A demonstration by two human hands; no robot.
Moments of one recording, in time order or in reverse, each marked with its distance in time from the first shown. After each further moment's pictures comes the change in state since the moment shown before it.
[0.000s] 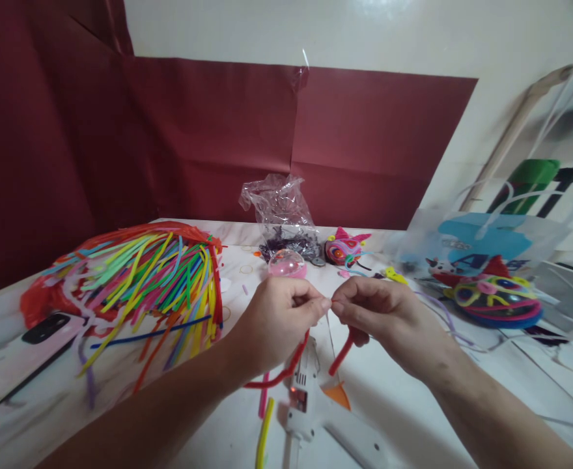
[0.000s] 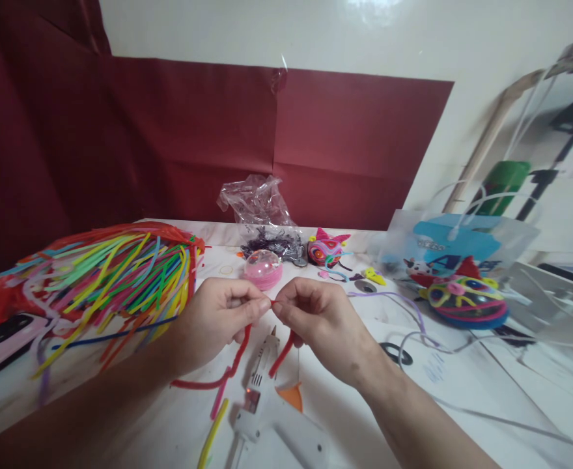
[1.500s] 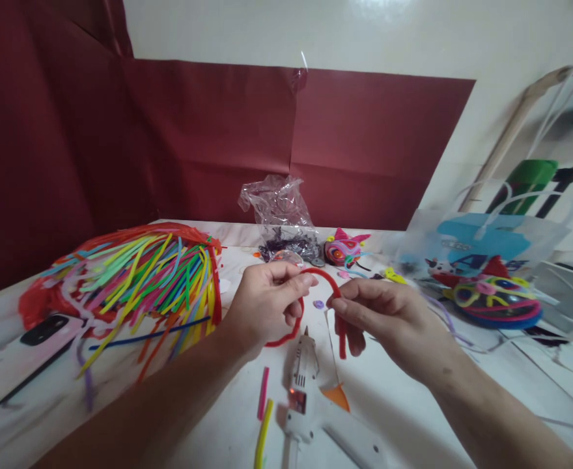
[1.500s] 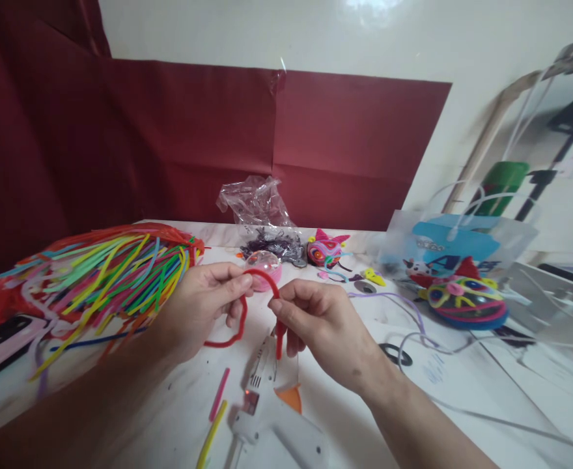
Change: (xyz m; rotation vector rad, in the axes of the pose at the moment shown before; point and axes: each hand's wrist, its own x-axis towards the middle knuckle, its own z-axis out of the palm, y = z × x) left_hand 0.007 0.002 -0.005 -0.381 0.137 -0.107; right_hand -0.005 -0.002 0.000 0.003 -0.034 -0.002
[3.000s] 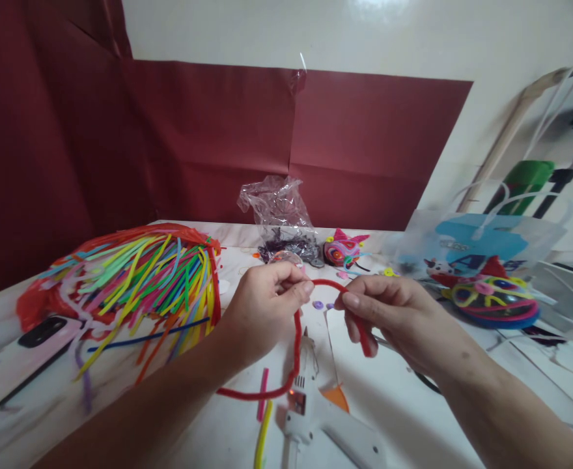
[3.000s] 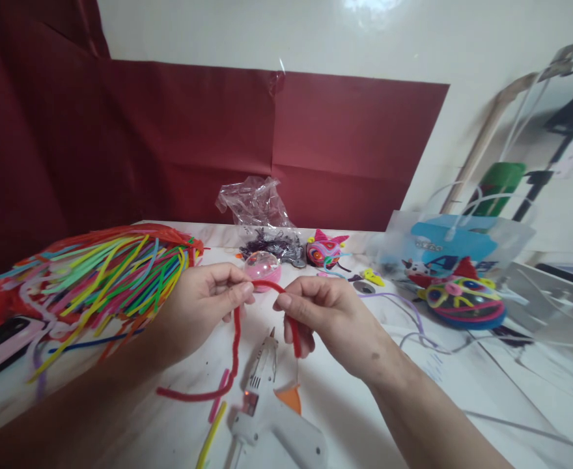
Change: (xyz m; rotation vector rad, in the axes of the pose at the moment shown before) left_hand -0.006 0.014 0.000 0.352 0.021 0.169; right_hand 0.003 0.001 -0.013 0.153 -0.066 0.039
